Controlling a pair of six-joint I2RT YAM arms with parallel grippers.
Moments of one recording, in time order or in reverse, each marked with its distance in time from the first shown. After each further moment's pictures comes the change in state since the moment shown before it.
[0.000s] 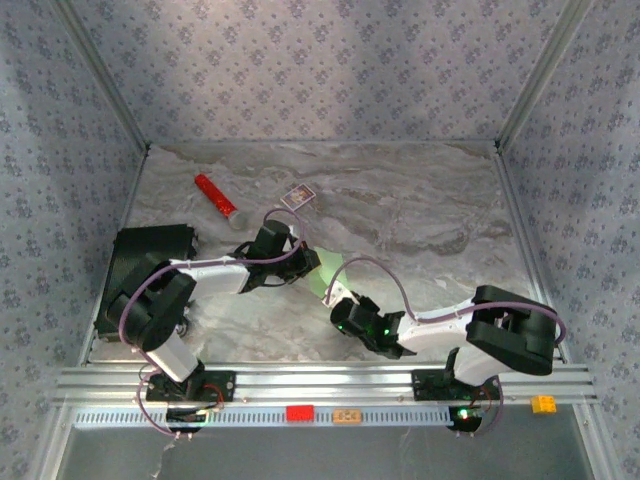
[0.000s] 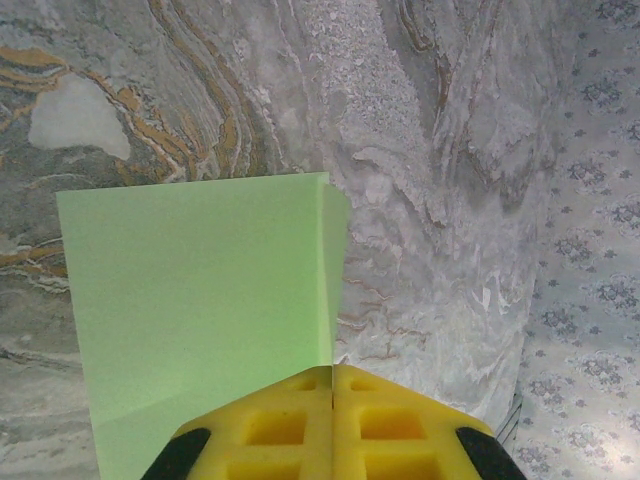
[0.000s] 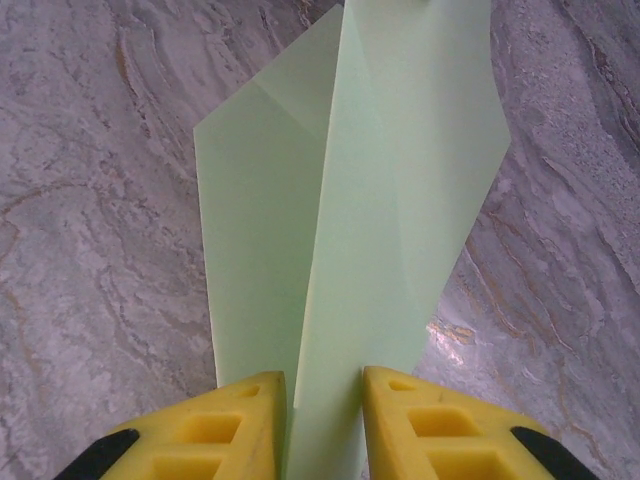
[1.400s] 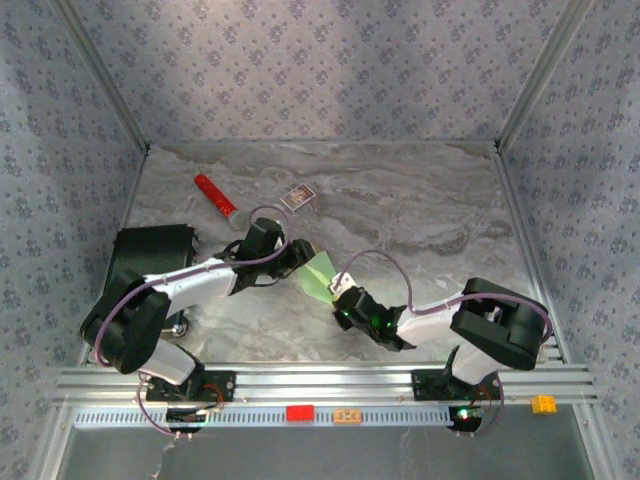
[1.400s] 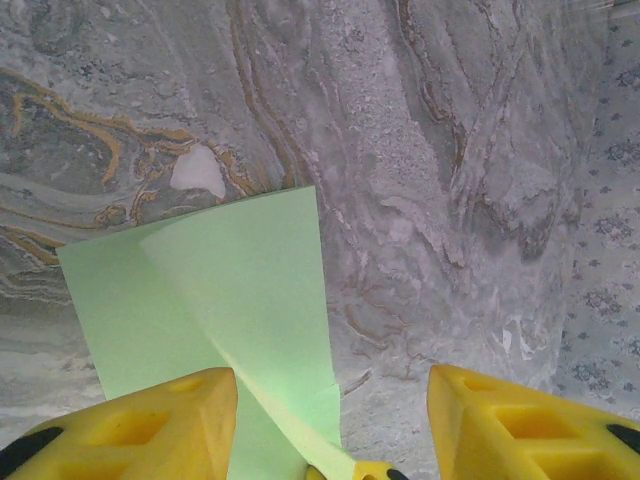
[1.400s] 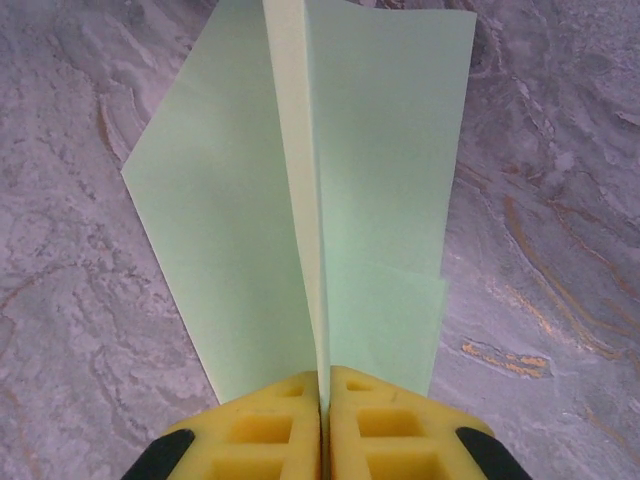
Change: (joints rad) left arm 0.015 -0.153 -0.005 -0.181 -0.143 0.020; right arm -0.124 0.069 -0.040 0.200 -0.209 0.141
